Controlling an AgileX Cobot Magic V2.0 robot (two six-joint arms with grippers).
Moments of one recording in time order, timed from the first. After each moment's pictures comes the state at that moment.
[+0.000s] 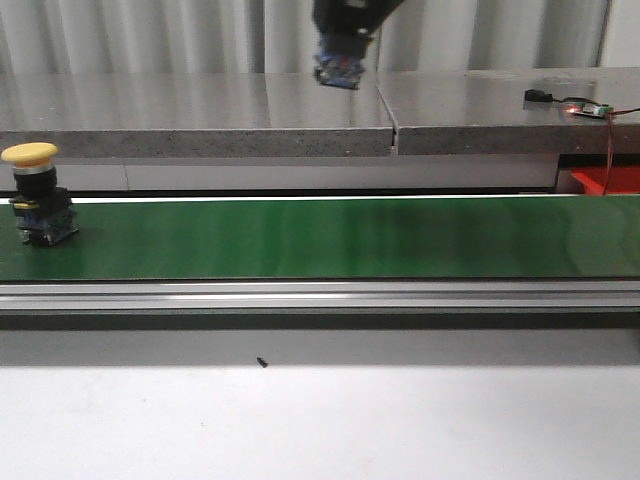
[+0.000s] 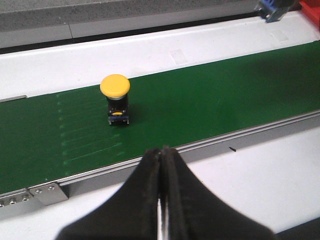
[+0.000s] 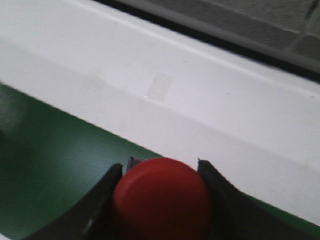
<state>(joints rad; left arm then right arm) -0.09 0.62 -0.79 -0.33 0.85 0.31 0.49 1.76 -1.71 -0.09 0.82 0.22</state>
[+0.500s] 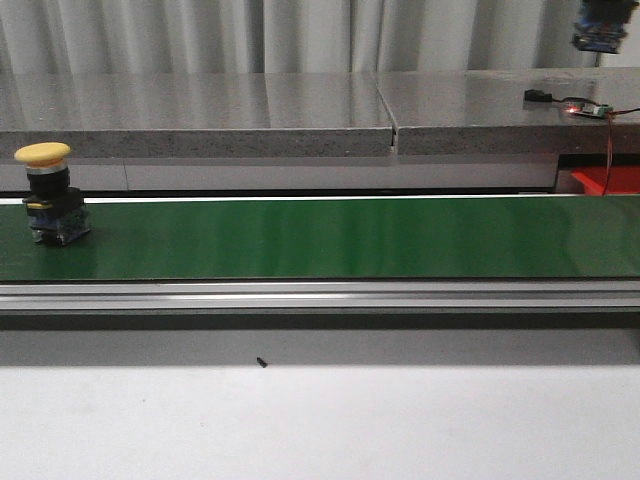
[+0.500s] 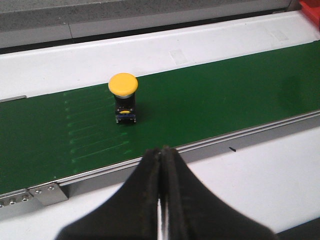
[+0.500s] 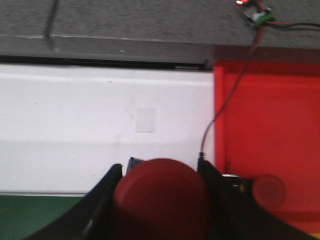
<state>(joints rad) -0.09 0.62 -0.79 -0.33 0.85 0.31 0.04 1.66 -1.64 -0.11 0.87 0.15</state>
